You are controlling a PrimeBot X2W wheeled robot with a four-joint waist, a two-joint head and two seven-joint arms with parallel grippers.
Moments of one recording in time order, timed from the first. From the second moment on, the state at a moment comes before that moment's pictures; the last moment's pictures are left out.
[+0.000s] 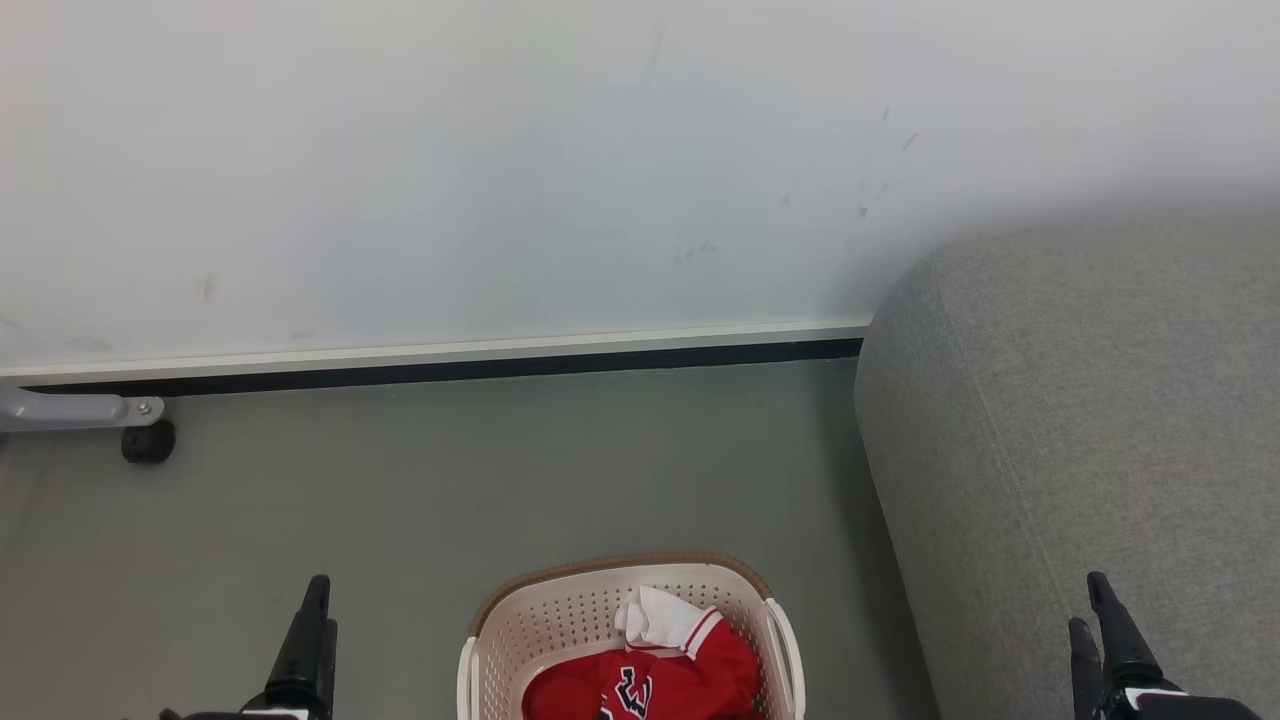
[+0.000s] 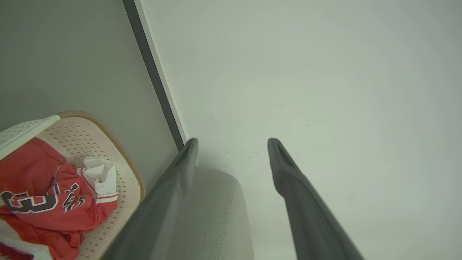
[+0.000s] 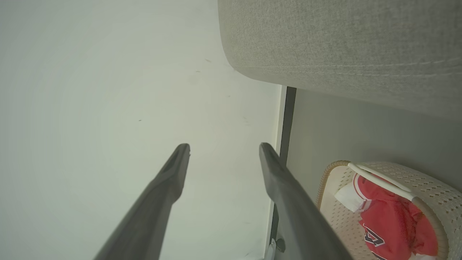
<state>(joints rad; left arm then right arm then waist) -0.02 0.03 0.06 0.32 -1.57 -0.12 0.08 -0.04 -0.03 -0.09 0.33 1.58 0.11 0.08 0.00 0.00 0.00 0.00</state>
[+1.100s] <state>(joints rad) -0.03 0.08 -0.05 0.22 -1.07 -0.04 -0.04 -0.05 -0.05 0.08 0.26 1.06 0.02 -0.04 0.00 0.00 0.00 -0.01</state>
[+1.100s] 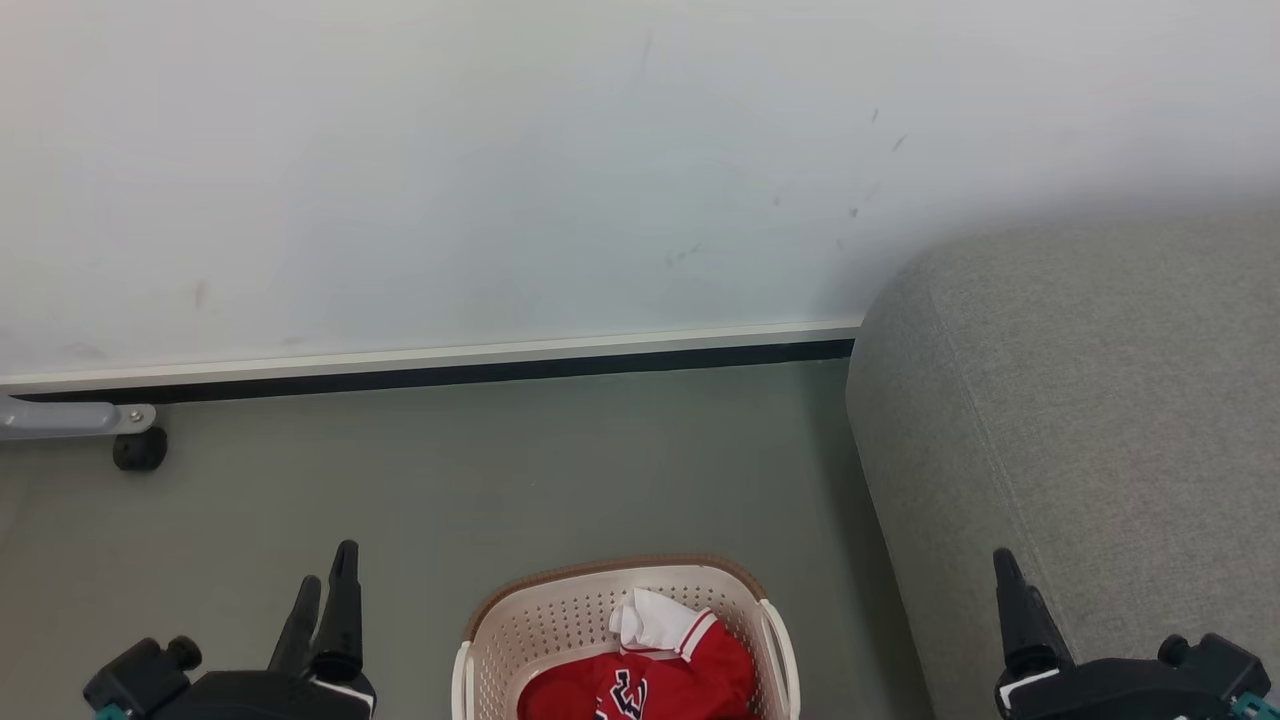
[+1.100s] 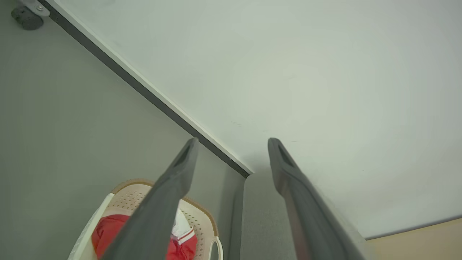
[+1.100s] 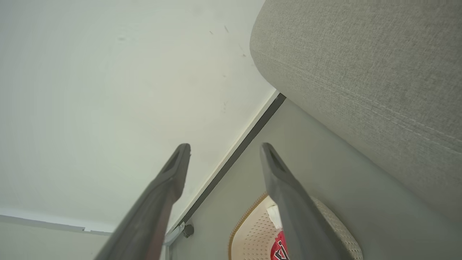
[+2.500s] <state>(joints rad) 0.03 0.14 -0.14 0.19 -0.49 0.05 -0.18 -0.03 -0.06 0.24 0.26 0.49 -0.08 -0.18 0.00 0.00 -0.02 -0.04</state>
